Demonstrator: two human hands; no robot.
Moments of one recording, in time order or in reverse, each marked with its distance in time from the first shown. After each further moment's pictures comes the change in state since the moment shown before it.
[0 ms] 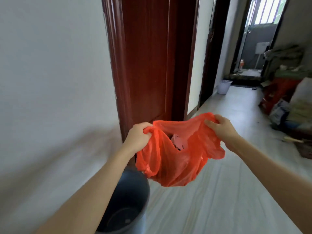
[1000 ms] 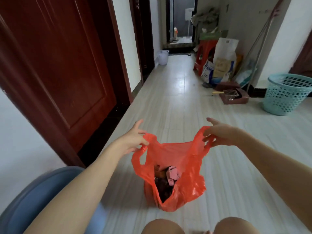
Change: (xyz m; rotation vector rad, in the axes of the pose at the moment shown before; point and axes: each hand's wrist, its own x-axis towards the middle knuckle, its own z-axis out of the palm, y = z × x) left_hand -0.005 0.050 0.222 -0.316 -0.717 -0.349; right_hand -0.077 0.167 -0.181 0.170 -0.038 0.664
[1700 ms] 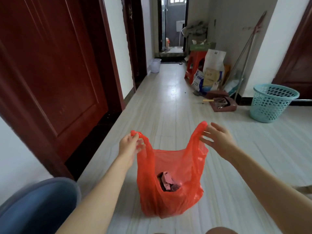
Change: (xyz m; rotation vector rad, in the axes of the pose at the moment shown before) left_hand 0.019 -0.006 0.026 -0.540 0.350 0.157; right_hand -0.002 0.020 -0.012 0.551 0.245 -0.302
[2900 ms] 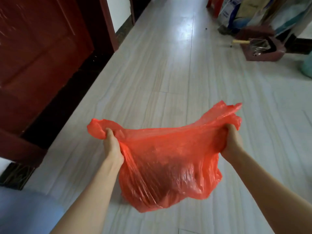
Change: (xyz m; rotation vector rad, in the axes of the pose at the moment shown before) left_hand 0.190 -0.224 -0.035 -0.251 0.488 -0.289; right_hand 0.186 0.226 -0.012 0.064 0.342 0.311
